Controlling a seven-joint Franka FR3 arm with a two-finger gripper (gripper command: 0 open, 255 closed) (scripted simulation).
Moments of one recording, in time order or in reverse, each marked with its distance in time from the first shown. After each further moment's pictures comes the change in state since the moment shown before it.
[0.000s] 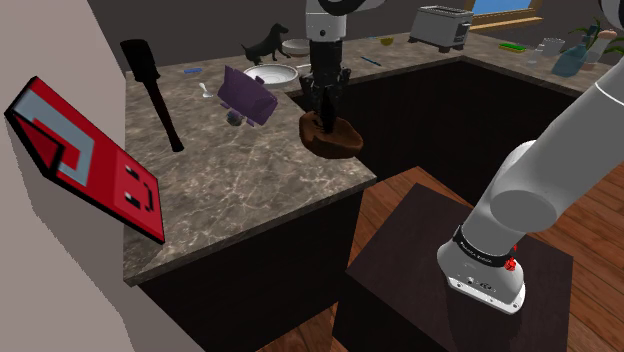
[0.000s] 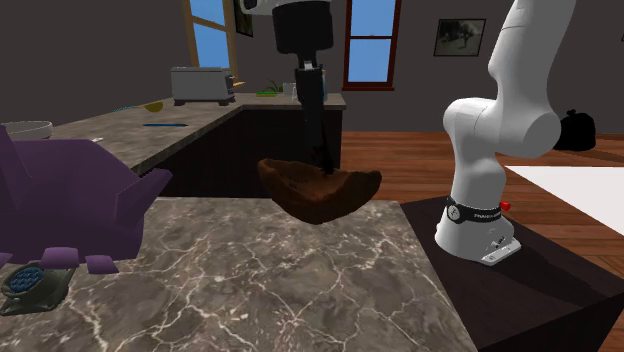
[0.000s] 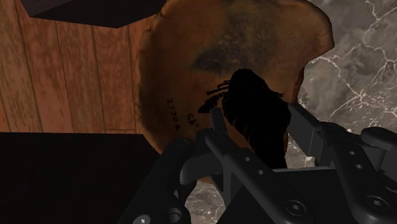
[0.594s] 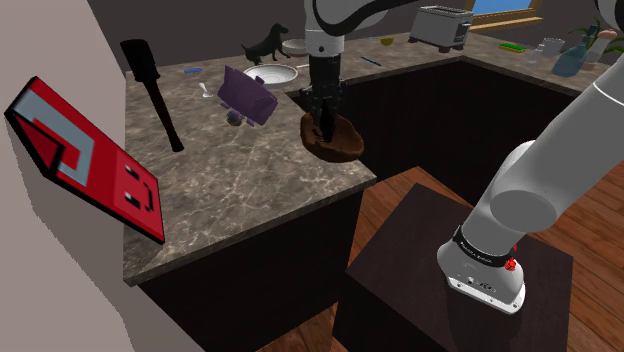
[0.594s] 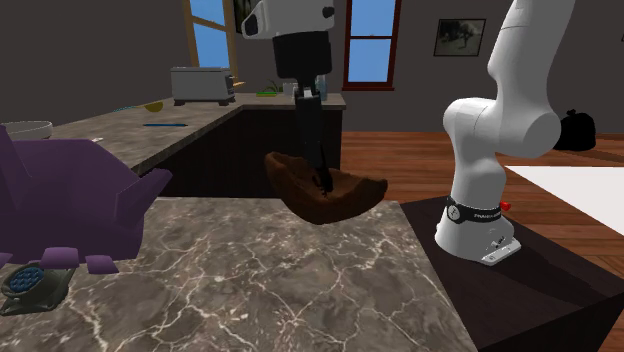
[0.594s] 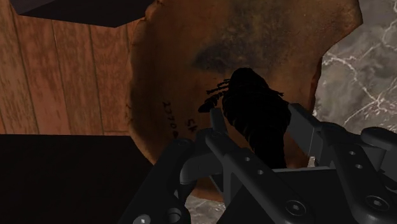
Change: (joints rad) arm 0.001 0.011 0.002 -0.068 0.000 0.079 -0.003
